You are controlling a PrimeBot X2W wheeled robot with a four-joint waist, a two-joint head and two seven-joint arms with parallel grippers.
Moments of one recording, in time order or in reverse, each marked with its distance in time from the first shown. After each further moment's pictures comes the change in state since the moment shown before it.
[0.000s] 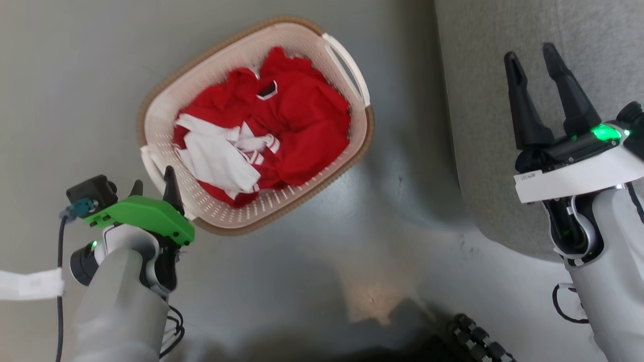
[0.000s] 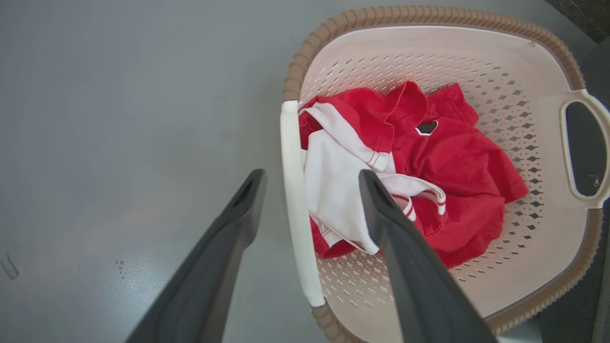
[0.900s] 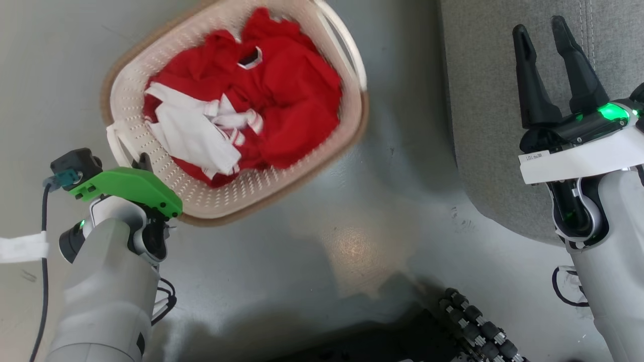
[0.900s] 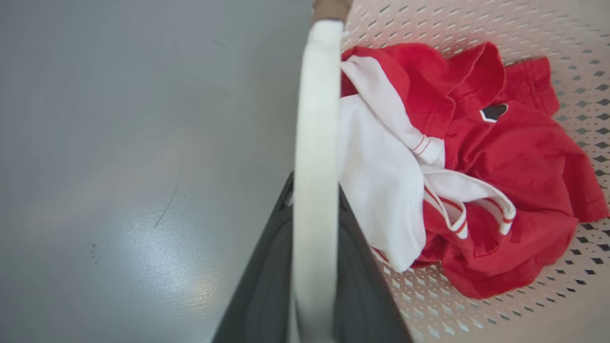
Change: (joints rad) left arm -0.186 -0.004 -0.001 0.238 -0.052 -0.018 0.015; right arm -0.058 0.003 -0.006 0.001 0.024 0.001 -0.003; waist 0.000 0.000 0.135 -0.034
